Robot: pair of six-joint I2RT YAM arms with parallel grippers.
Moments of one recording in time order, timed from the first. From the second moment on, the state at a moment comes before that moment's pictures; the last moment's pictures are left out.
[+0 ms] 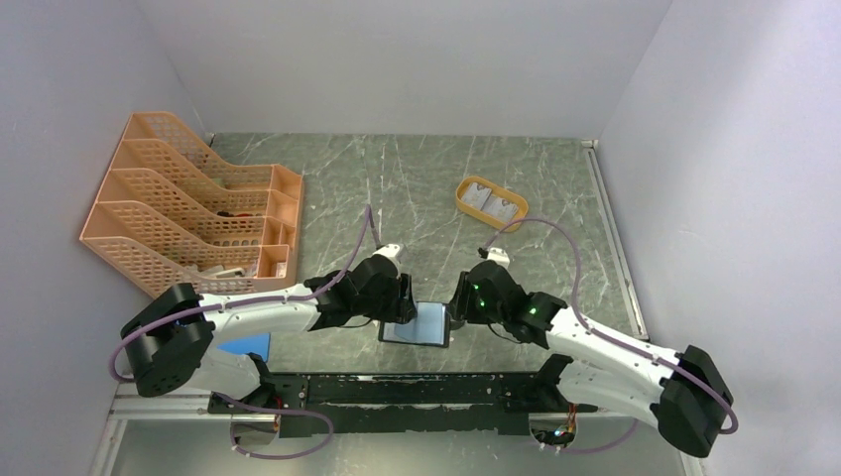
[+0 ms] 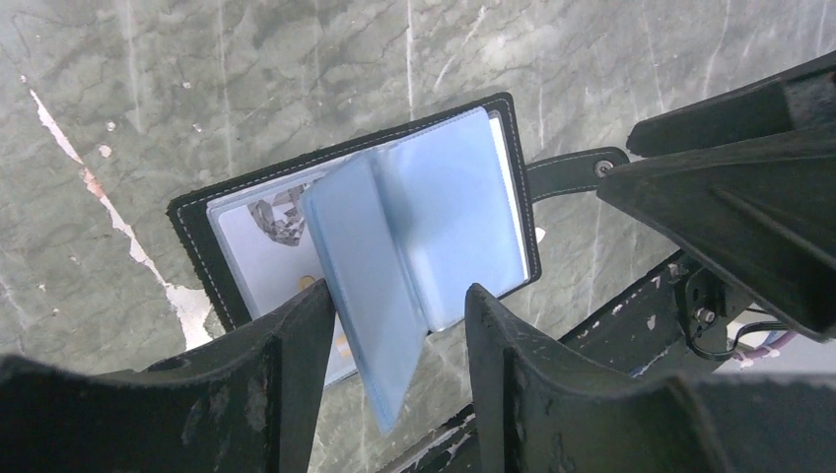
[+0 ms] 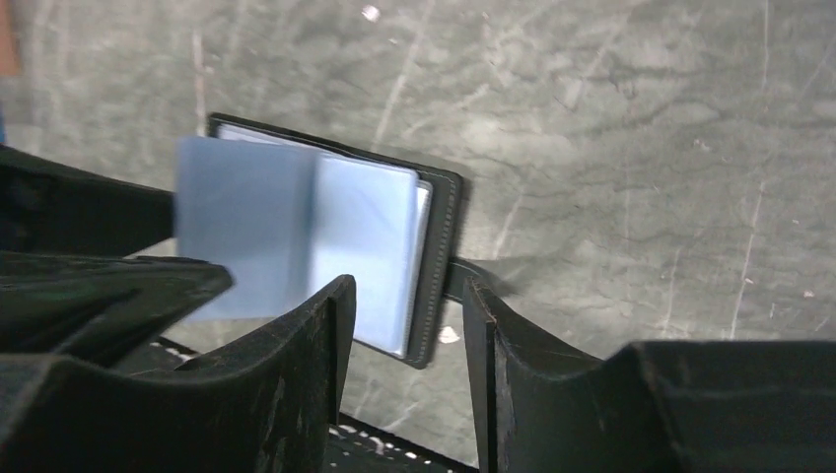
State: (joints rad) left arm -1.02 1.37 0.68 -0.09 -0.06 -0.76; right arm 0.84 0.96 0.47 -0.35 0.16 0.81
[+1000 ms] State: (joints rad) left arm -1.02 1.44 0.68 0.08 0.10 -0.77; right arm 0.73 1.14 0.39 -0.06 -0.22 0.95
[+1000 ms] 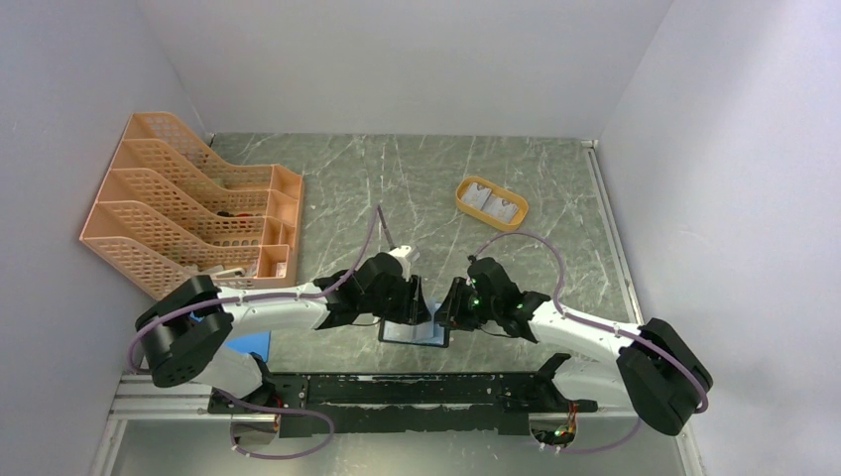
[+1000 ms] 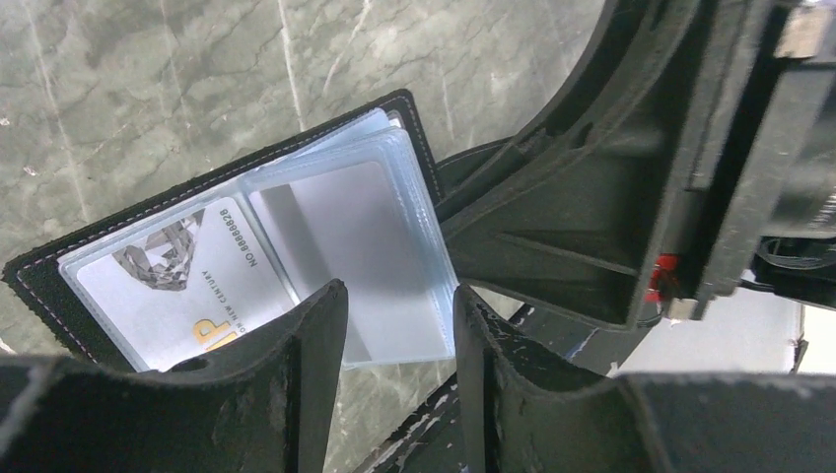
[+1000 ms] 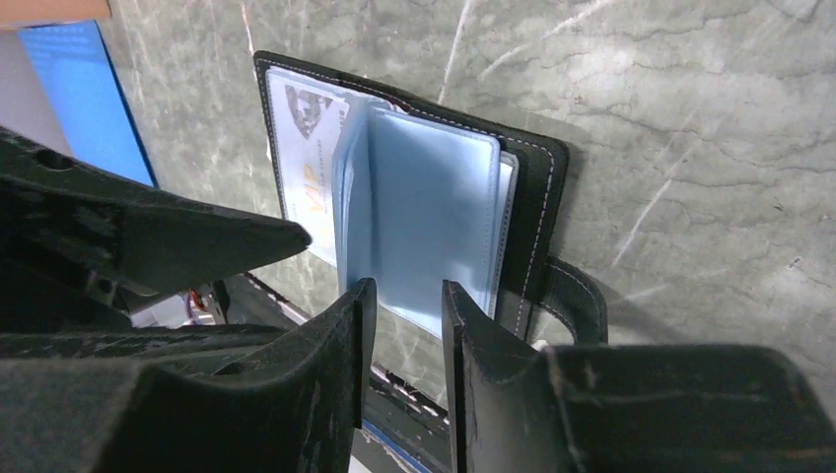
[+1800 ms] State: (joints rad) left arm -1.03 1.46 0.68 0.00 0.02 -0.69; right arm 0.72 1.15 0.37 0.00 -0.26 0.96
